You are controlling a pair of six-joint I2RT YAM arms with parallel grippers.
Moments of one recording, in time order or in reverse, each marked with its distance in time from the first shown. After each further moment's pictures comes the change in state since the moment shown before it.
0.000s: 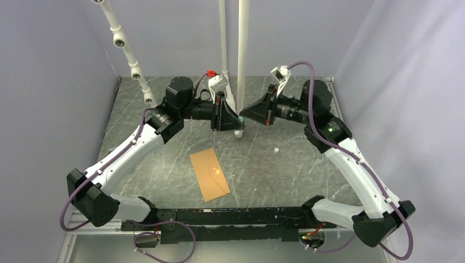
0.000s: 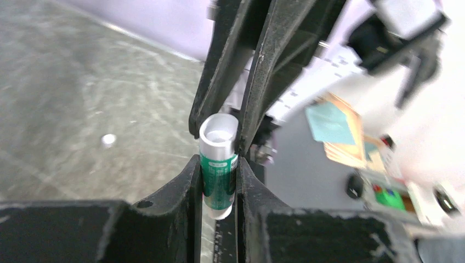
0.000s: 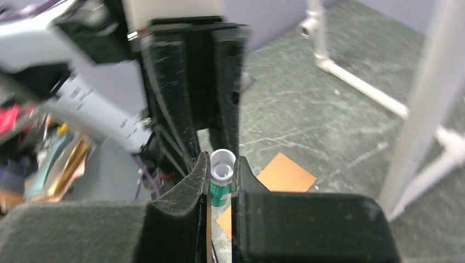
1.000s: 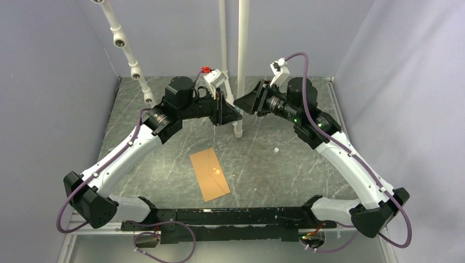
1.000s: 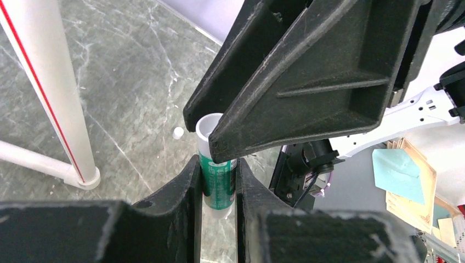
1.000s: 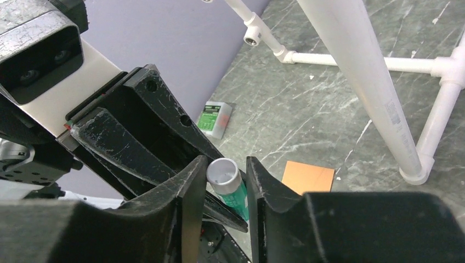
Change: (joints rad) left arm -0.018 -0.017 0.048 -0.108 -0.264 0.045; right arm 0.080 0.069 0.055 -0.026 0.352 0.297
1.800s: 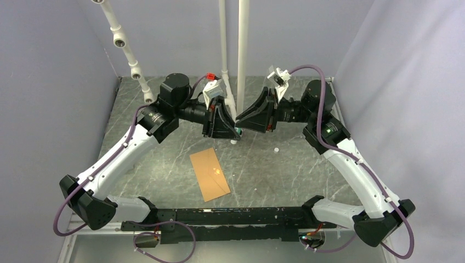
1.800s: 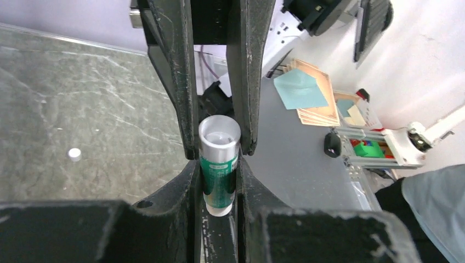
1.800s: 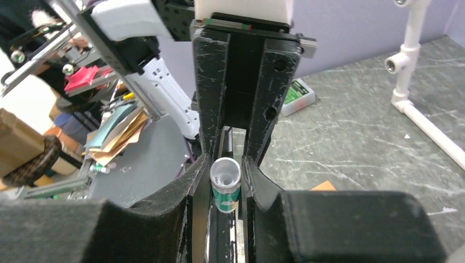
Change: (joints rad) left arm 0.005 -0.010 0.053 -0.041 0.540 0.077; right arm -0.056 -0.079 -0.061 0.216 -0.726 -0.293
